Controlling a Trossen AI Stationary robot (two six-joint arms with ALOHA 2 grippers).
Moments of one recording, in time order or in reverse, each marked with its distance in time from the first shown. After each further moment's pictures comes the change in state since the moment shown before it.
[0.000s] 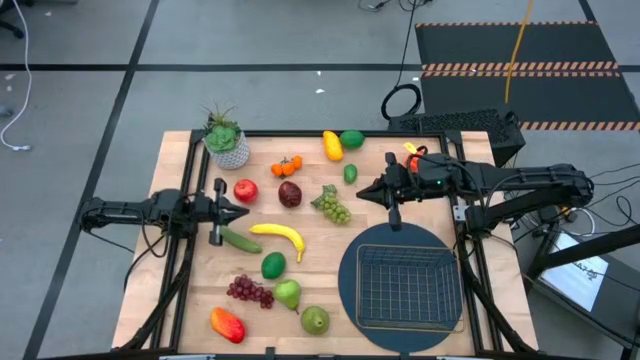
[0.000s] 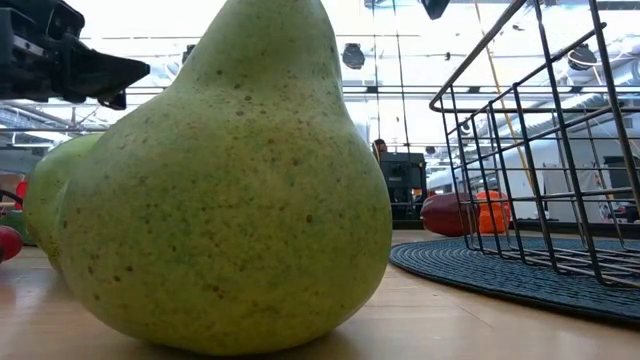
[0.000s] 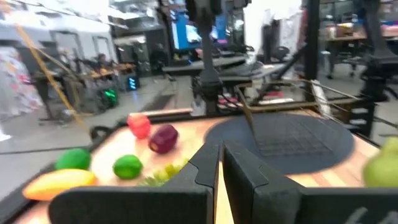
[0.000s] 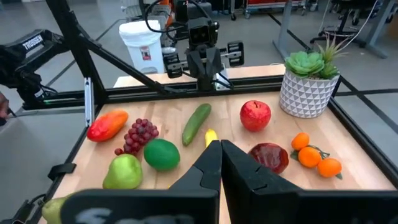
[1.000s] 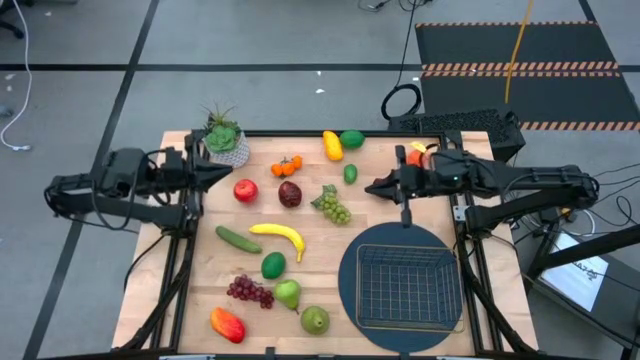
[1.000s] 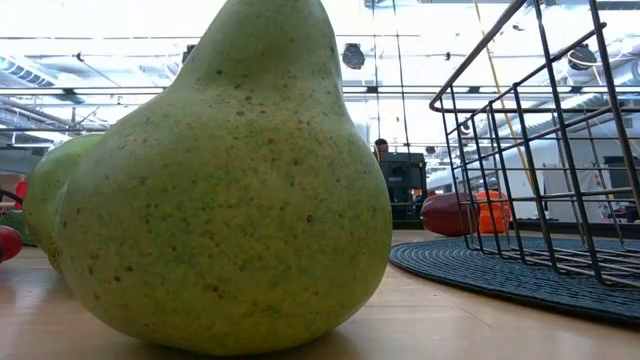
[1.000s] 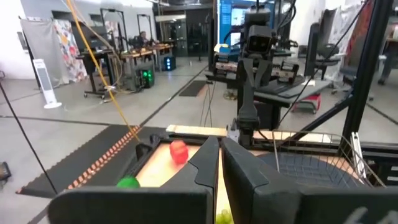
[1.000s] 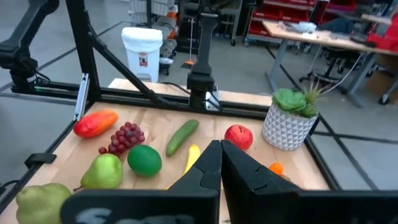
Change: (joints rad) left arm -0.001 0.559 0.888 -0.422 -0.186 -0.086; right arm -0.003 -0.088 0.000 -0.009 0.000 -0.202
